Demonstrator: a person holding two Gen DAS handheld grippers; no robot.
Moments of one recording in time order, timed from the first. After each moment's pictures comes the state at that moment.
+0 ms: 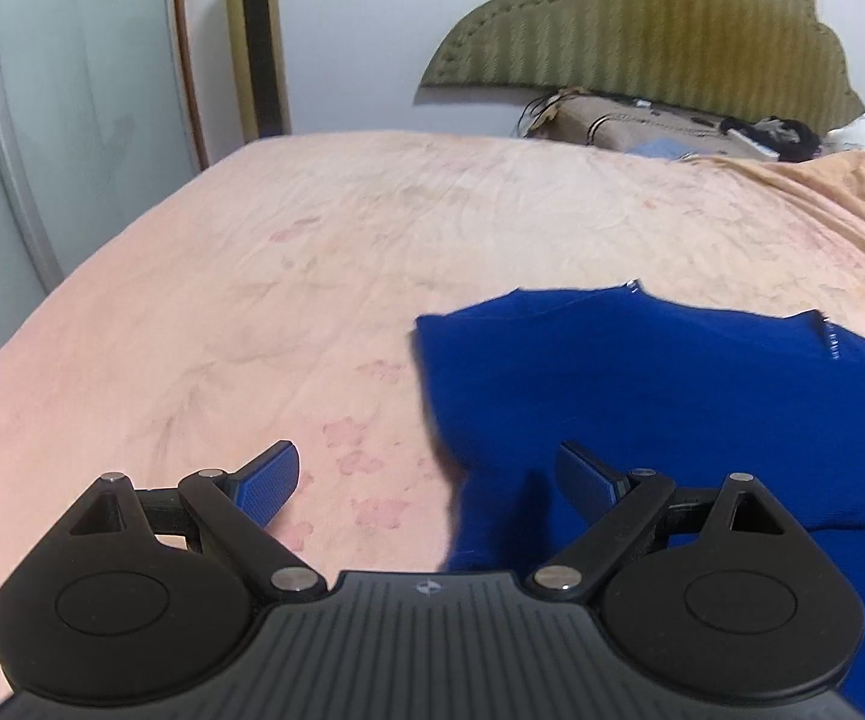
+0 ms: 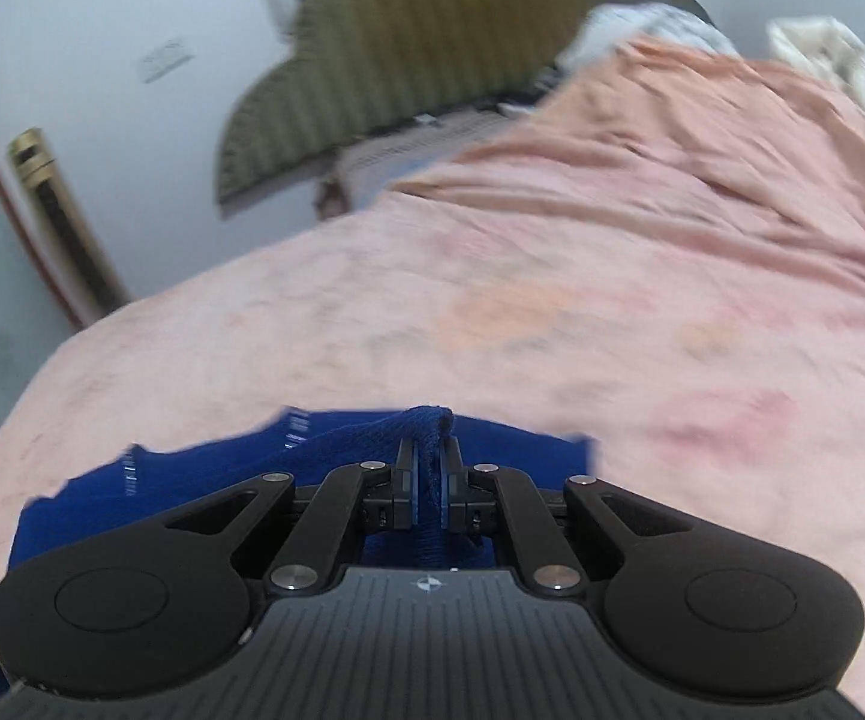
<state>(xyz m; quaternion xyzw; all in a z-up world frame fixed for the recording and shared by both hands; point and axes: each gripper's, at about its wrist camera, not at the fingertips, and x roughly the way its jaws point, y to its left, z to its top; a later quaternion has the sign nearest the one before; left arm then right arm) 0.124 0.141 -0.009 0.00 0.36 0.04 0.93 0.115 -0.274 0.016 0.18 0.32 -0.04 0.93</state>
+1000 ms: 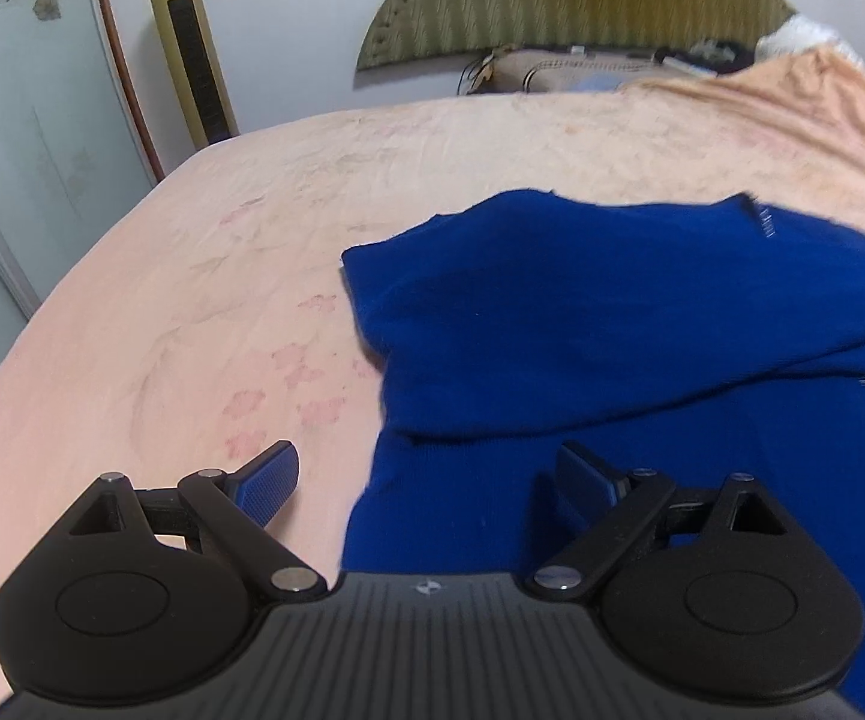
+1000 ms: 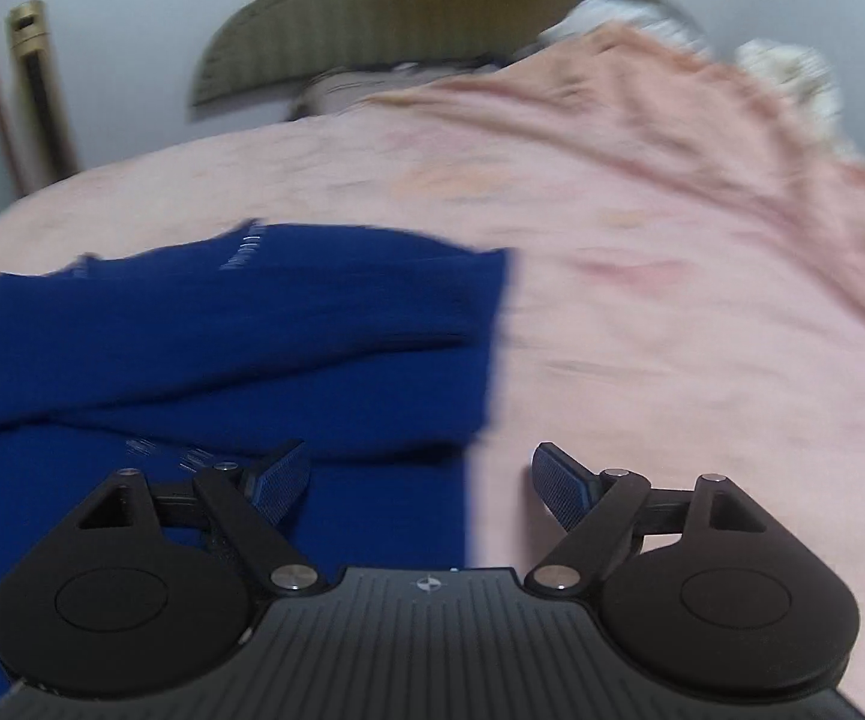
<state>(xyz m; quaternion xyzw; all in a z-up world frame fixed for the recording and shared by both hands) 0.073 0.110 -0.017 0.07 0.37 -0.01 0.93 0.020 -0.225 -0.025 0.05 0.35 -0.10 0.93</state>
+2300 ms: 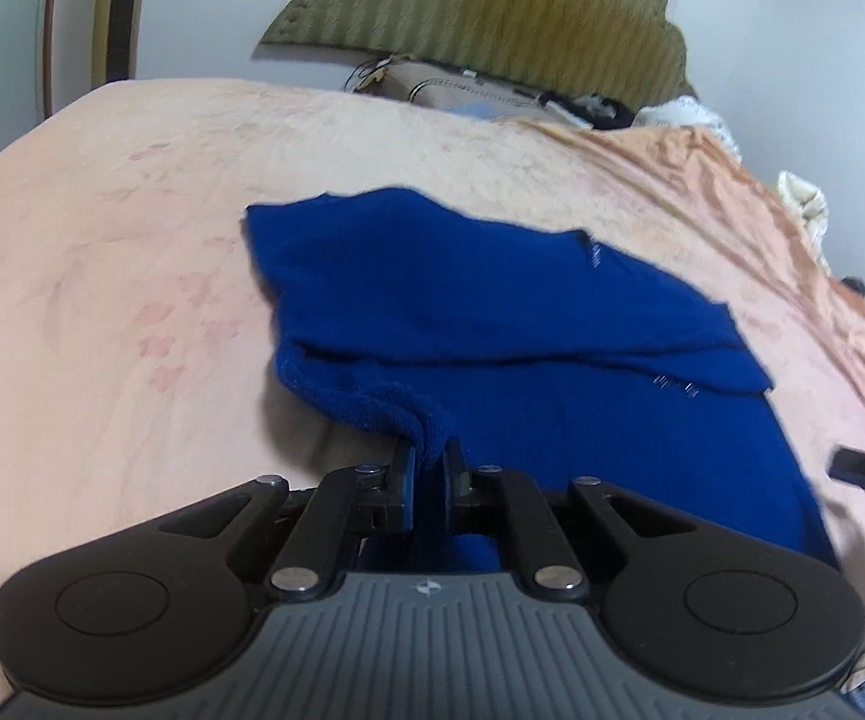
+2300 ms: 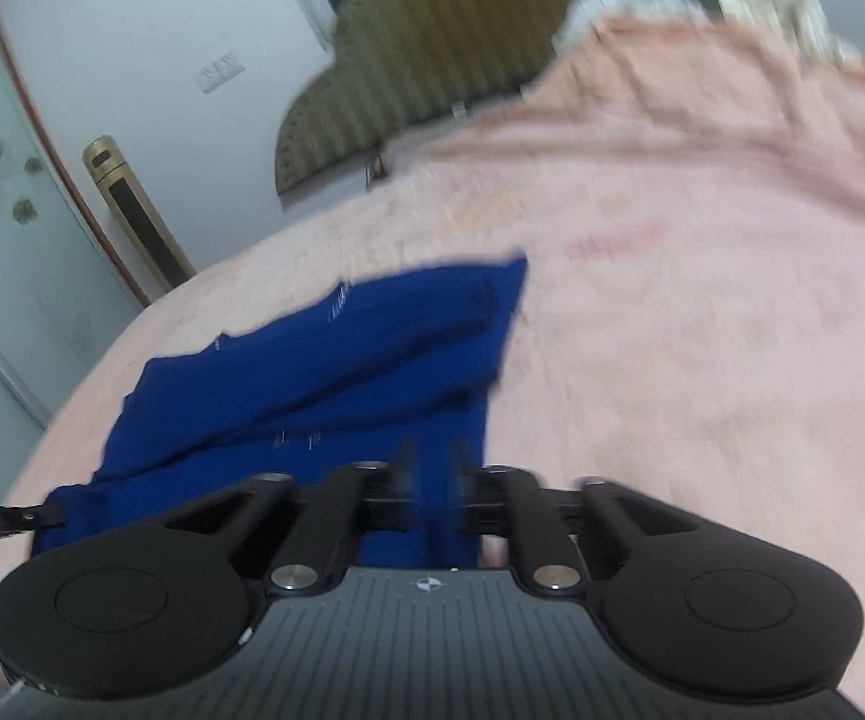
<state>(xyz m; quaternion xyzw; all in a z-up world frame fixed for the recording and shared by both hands) 0.023 0.151 -0.003 -0.07 0.39 -0.16 0.91 -0.069 -0.284 -0.011 0.23 0.31 0.04 0.92</state>
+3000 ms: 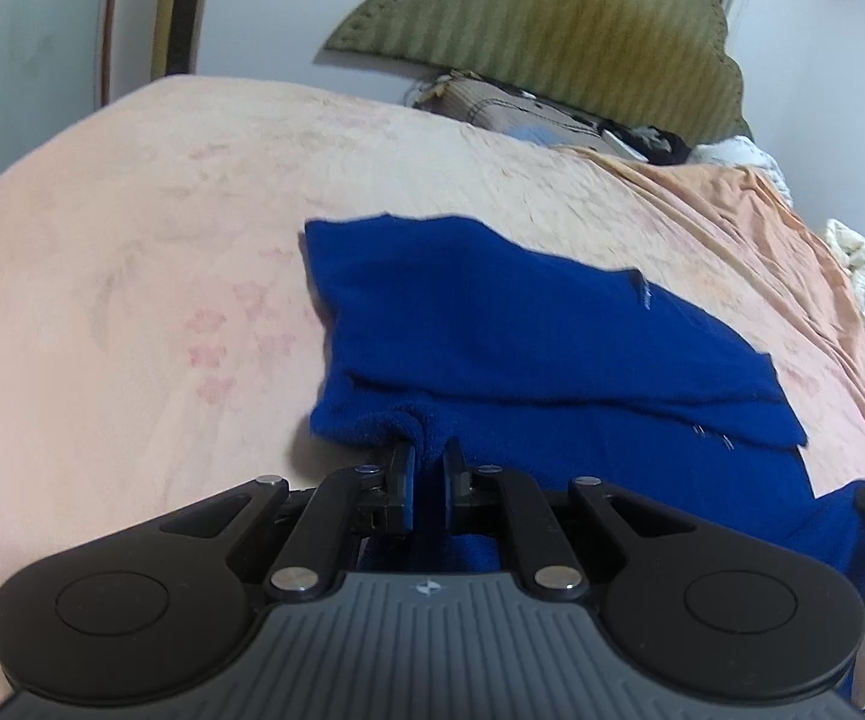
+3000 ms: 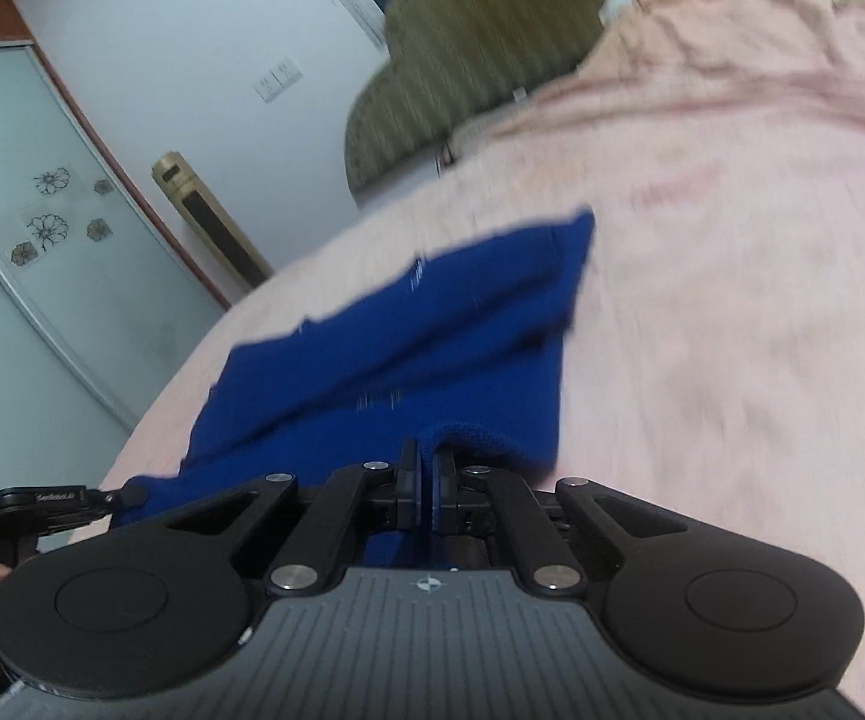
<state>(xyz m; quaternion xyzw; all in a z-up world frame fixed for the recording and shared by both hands) 0.035 0.158 0.007 -0.10 0.38 -0.10 0.92 -0.077 -0.273 -0.019 0.26 0.27 0.11 0.92</state>
